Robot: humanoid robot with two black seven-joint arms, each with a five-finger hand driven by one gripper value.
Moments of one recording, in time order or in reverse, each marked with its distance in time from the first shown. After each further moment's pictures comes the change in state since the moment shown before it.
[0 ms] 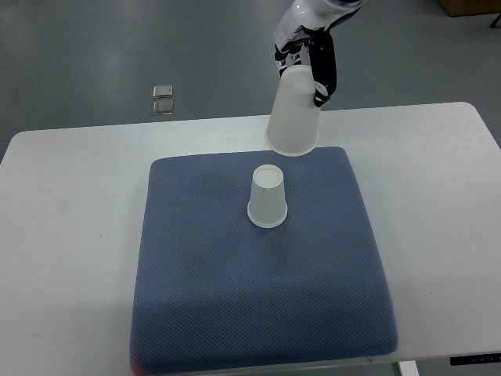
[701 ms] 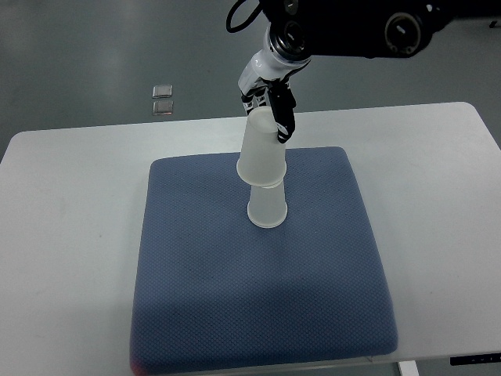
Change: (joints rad) left arm 0.001 0.000 -0.002 0.006 0.000 0.000 0.000; right arm -0.155 0.114 0.020 -0.087 0.013 -0.074 0.001
